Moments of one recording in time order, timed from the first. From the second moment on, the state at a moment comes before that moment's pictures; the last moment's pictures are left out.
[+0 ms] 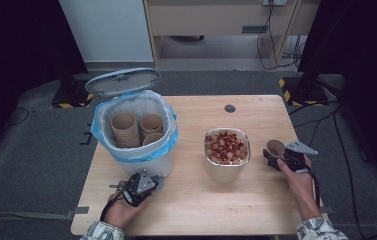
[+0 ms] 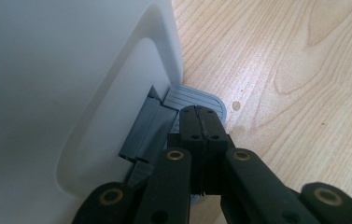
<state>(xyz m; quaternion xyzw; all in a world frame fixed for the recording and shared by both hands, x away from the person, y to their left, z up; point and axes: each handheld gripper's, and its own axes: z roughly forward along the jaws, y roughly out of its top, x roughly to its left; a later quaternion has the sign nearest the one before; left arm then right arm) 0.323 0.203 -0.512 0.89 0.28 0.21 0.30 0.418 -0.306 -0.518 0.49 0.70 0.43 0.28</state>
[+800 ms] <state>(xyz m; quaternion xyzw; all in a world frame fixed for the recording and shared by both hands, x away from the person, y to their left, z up) 0.323 0.203 -0.512 0.89 0.28 0.21 0.31 0.418 -0.315 -0.447 0.42 0.73 0.43 0.33</state>
